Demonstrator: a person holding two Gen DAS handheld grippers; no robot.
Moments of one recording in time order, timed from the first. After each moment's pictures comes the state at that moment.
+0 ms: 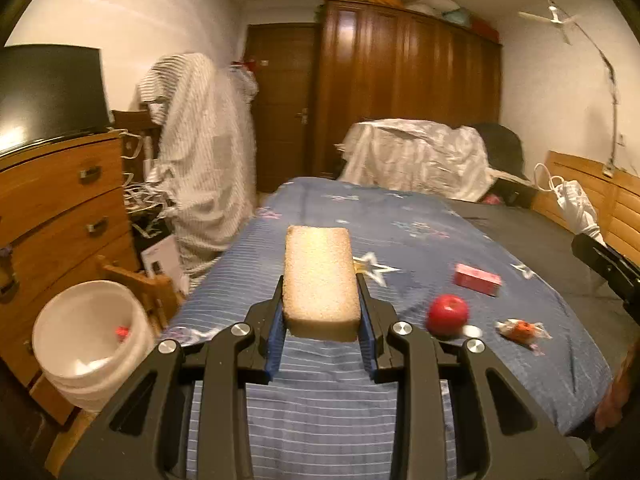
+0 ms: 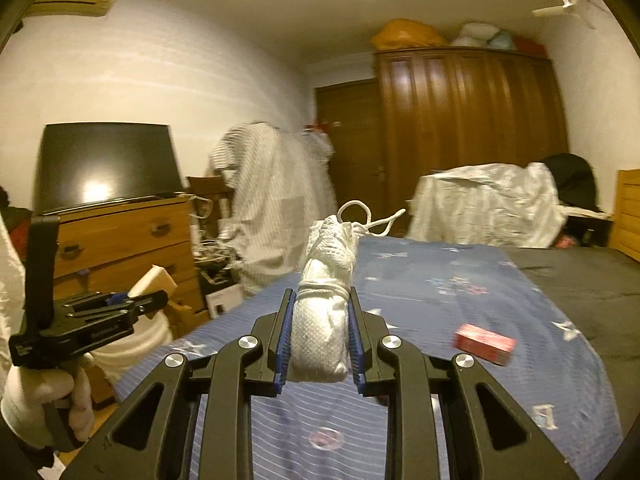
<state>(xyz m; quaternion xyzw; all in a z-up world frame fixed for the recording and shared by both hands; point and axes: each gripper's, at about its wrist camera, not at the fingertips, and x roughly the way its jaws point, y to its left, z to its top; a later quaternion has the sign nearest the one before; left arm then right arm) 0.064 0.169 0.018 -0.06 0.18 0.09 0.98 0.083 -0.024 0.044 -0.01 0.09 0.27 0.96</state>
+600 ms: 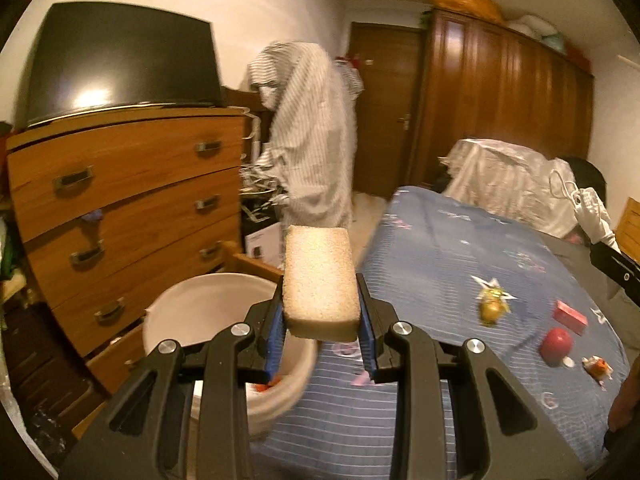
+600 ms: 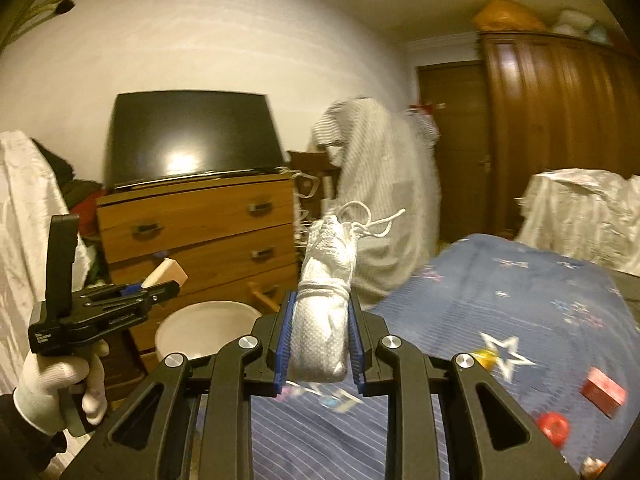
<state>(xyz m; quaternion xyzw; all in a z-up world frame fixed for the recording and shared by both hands) 0.004 0.350 0.035 -0.11 0.19 0.25 0.94 0.122 0.231 0.083 -0.06 0.13 0.44 0.89</state>
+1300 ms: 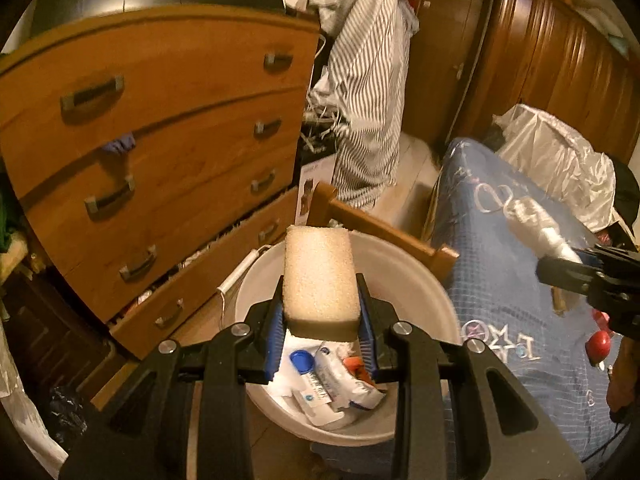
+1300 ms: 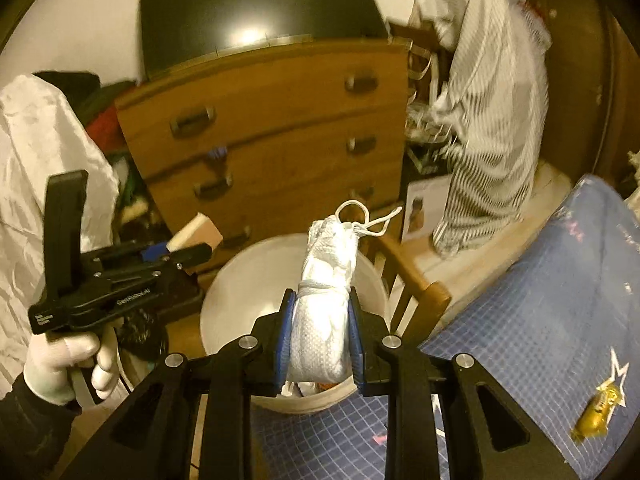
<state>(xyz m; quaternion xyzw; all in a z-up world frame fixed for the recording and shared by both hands) 0.010 0.525 -0.019 -0.19 0.32 0.27 0.89 0.203 0.566 0.019 -0.18 0.36 0.53 0.75</state>
